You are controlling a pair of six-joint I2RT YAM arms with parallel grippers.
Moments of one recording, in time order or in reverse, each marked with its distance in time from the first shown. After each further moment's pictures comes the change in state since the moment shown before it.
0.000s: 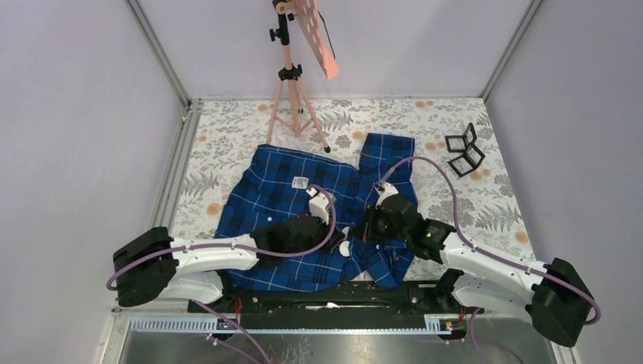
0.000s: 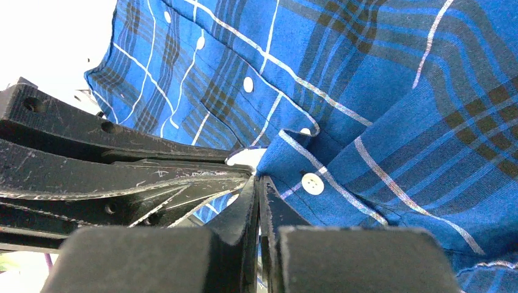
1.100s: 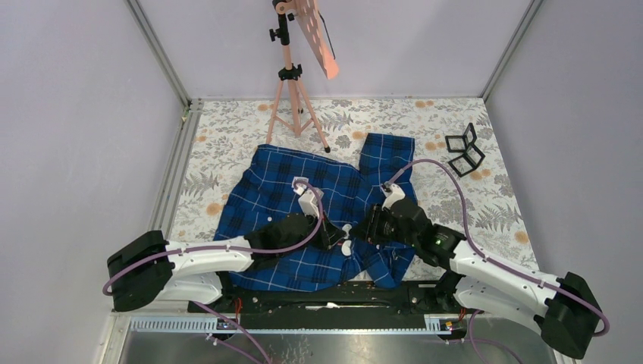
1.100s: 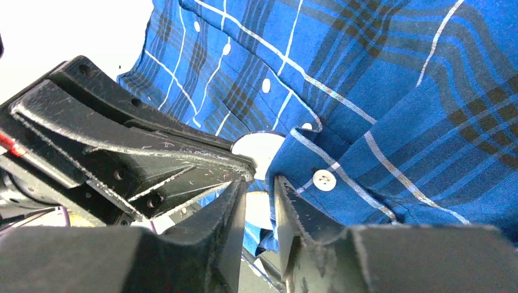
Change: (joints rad) left arm 0.039 -0.047 -0.074 0.108 0.037 -0.225; right arm 0.002 -0.101 -0.055 0.041 0.001 0.023
